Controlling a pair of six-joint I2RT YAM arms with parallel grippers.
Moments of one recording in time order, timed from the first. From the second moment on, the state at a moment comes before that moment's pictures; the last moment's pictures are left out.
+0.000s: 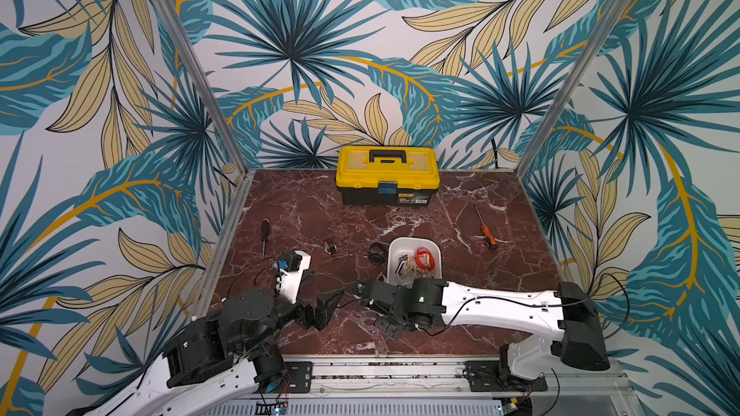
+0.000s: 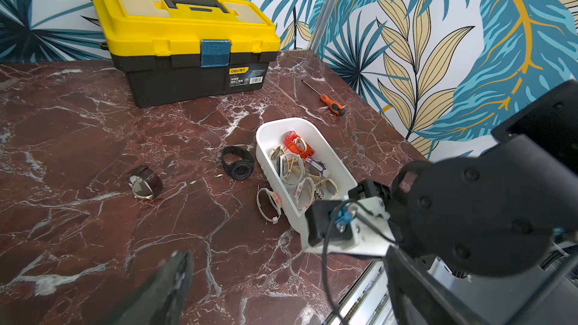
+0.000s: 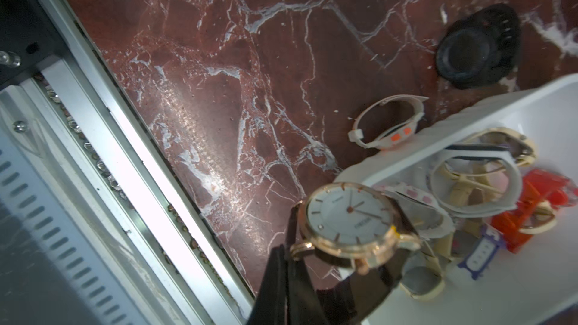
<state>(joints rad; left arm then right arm) -1.01 0.40 0.81 -0.77 -0.21 -0.45 1.24 1.51 1.19 -0.87 0.22 0.19</state>
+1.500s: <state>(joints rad) -1.01 0.40 0.75 -0.71 -0.20 -0.43 0.95 1.68 1.10 -0.75 0.10 -0.10</state>
